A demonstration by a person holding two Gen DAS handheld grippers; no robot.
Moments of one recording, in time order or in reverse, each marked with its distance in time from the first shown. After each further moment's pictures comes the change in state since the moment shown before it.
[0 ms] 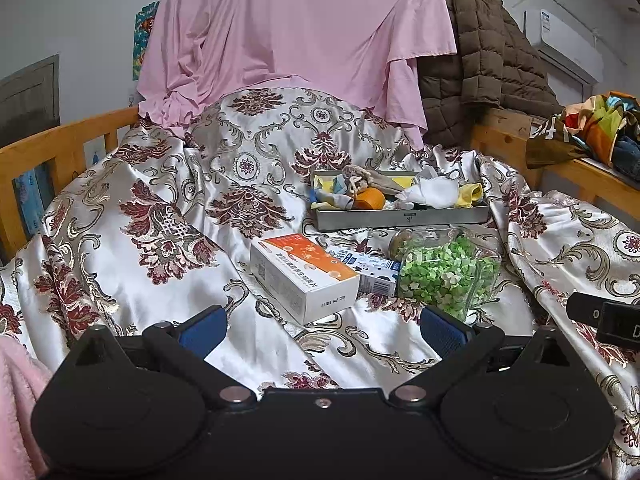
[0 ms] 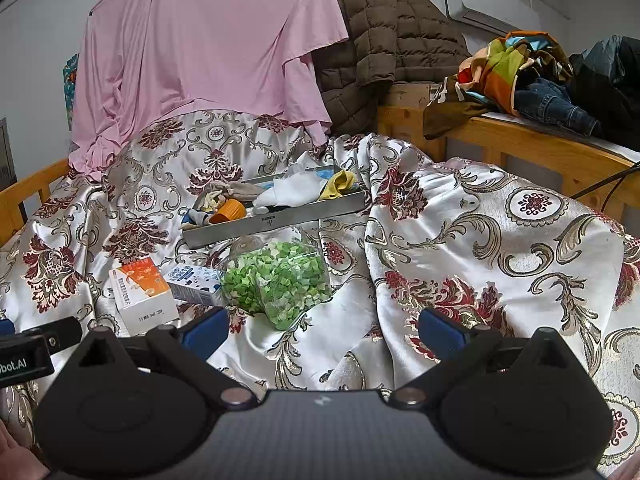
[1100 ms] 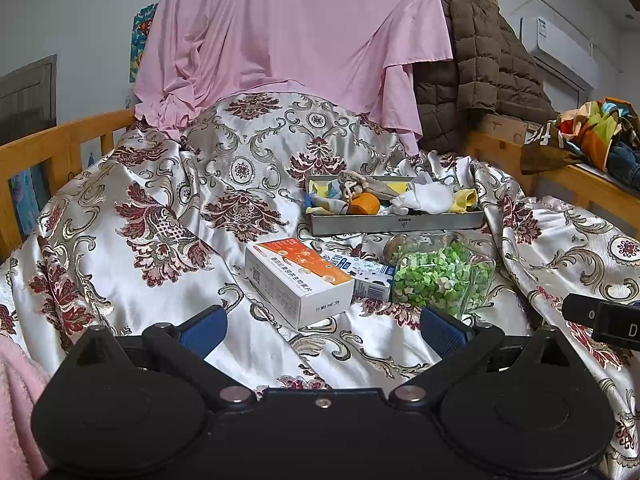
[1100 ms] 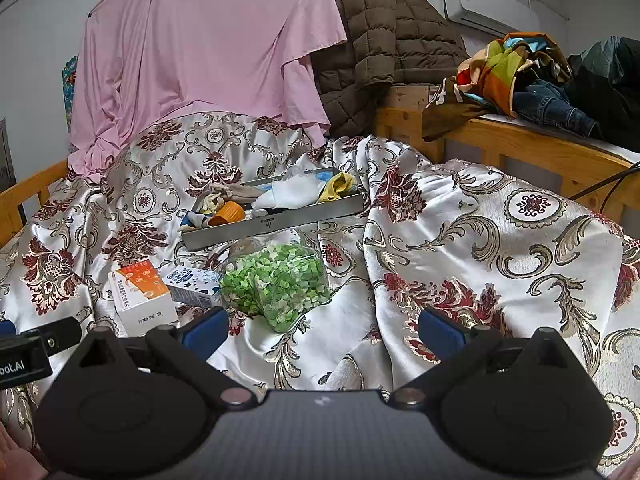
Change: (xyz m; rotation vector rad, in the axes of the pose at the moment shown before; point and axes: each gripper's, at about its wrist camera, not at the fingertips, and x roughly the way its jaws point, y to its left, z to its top) left arm -0.001 -0.005 -0.001 -0.012 -0.018 -0.014; right arm 0.001 -0.001 0.000 0.000 -0.003 0.000
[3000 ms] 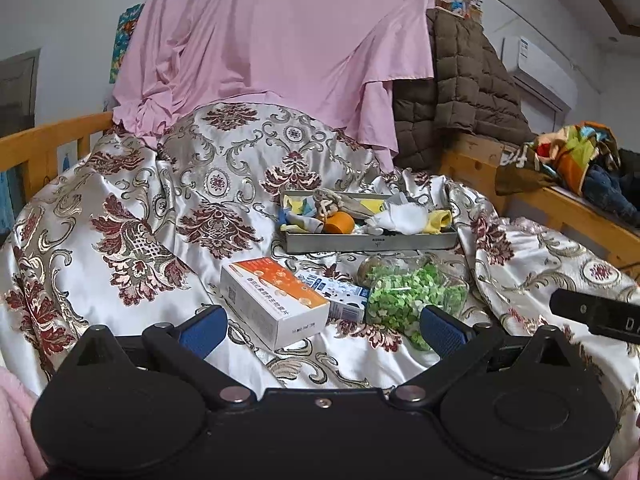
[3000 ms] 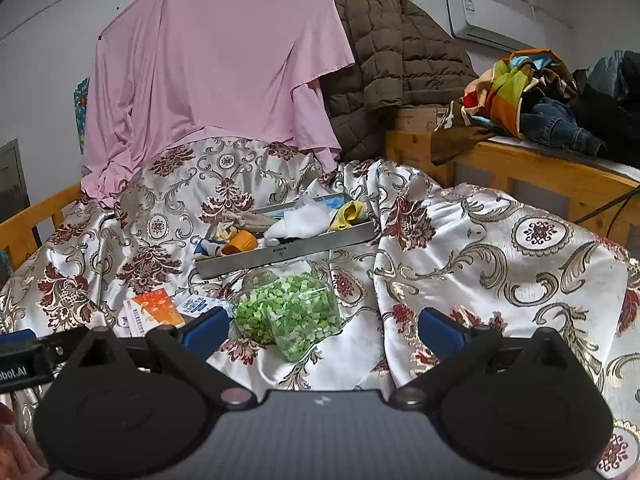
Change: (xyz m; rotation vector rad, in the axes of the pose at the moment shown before) left arm -0.002 0.006 0.013 -0.012 -0.036 -0.102; right arm -0.011 -0.004 0.016 0.009 -0.060 0.047
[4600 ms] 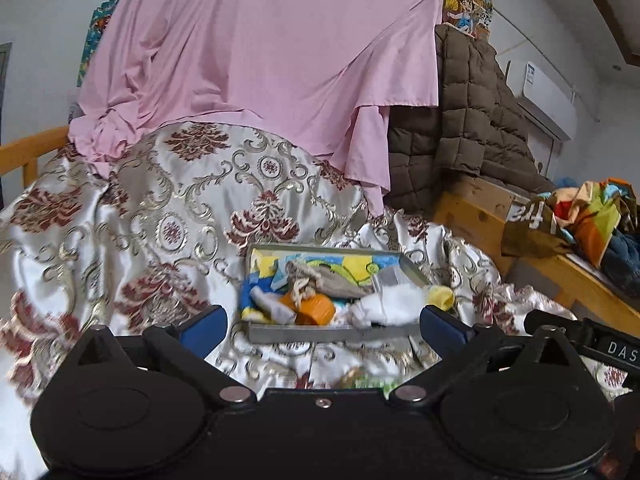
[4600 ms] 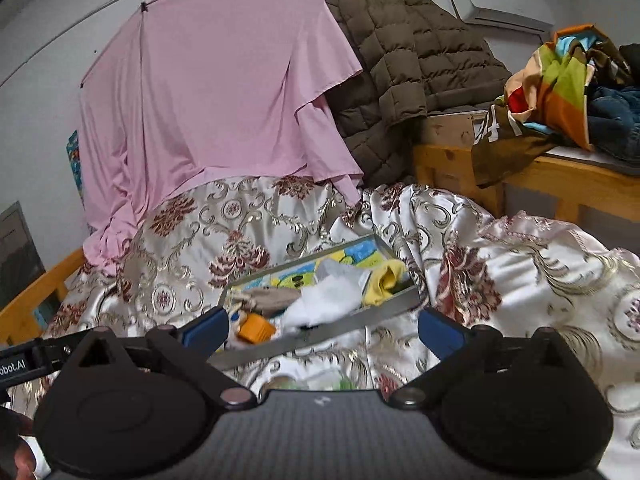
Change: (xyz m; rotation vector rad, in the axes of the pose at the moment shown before) left arm 0.122 -0.001 0.117 -0.060 -0.020 -0.064; right arm 0.122 -0.013 0.099 0.121 -0.030 0.105
